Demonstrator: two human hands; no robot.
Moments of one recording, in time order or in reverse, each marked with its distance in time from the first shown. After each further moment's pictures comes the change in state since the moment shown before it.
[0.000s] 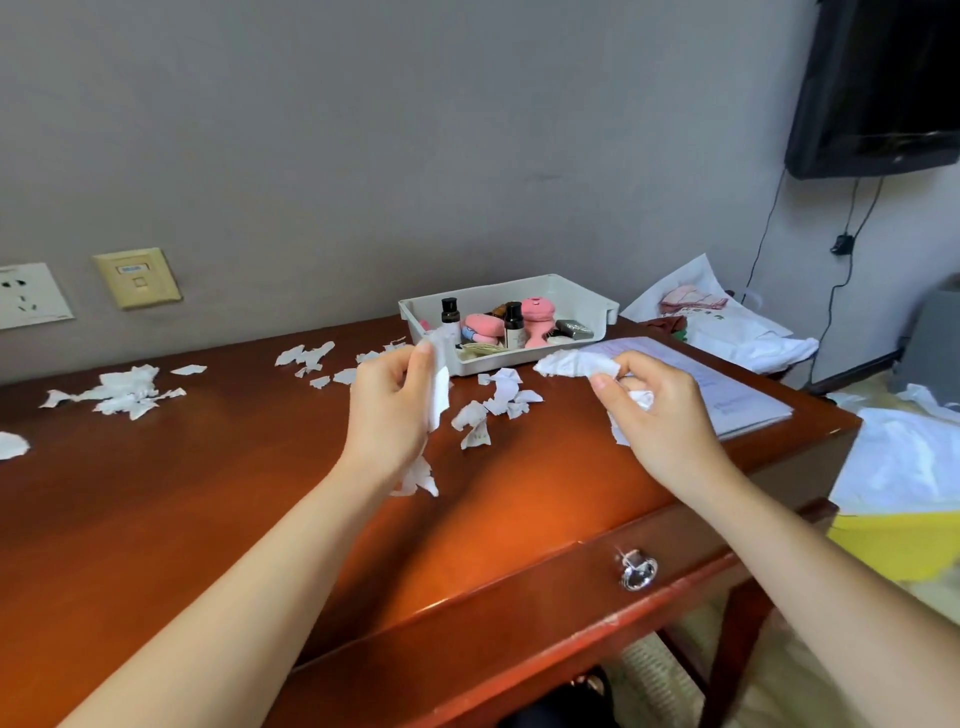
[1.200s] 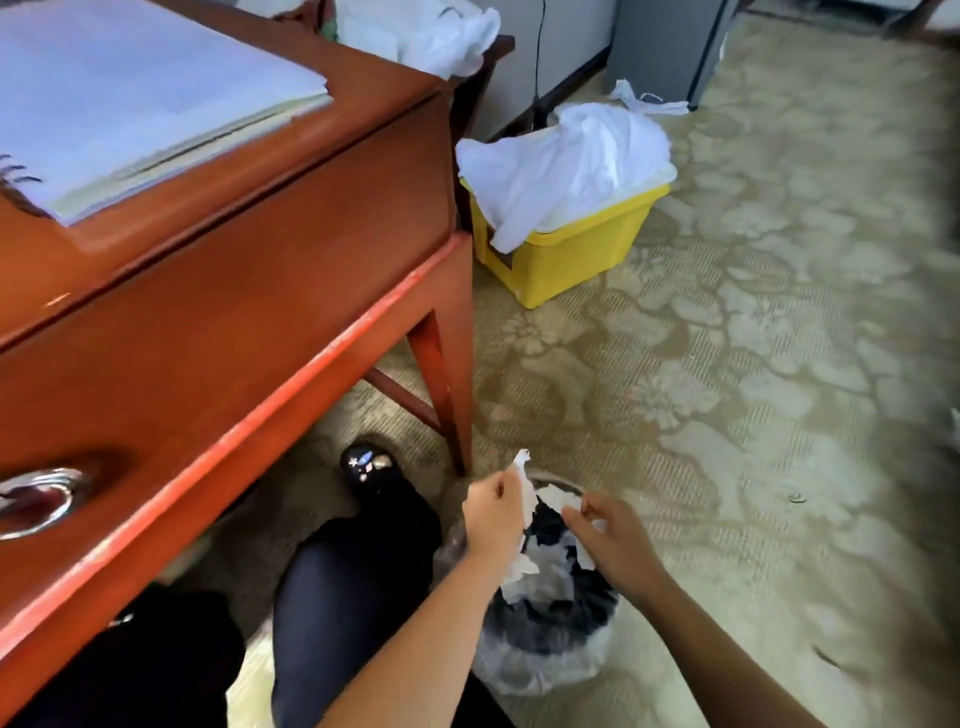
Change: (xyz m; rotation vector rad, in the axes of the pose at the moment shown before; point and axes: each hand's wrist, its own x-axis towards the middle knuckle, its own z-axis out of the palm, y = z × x) left_hand -0.347 -0.063 0.384 -0.140 -0.793 -0.861; right_hand -0.353 0.235 -0.166 -0.208 -0.001 1.114
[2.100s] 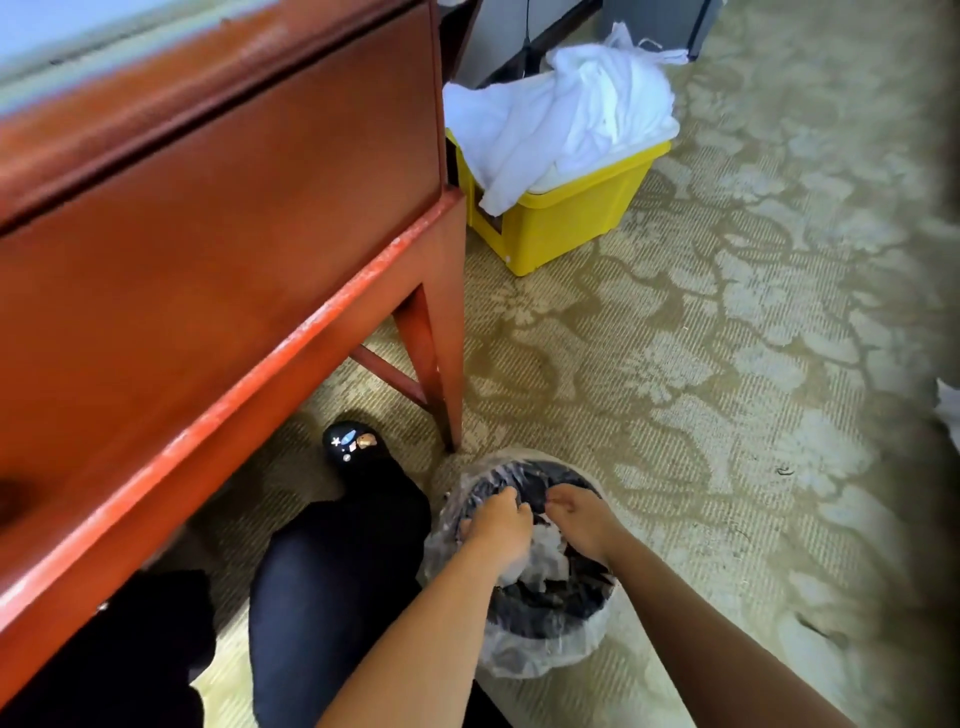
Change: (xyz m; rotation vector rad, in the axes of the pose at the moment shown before) left_hand 0.031 -0.034 0.012 0.791 -0.561 -0.304; right_hand 0.047 0.033 0.033 -0.239 -0.391 0.365
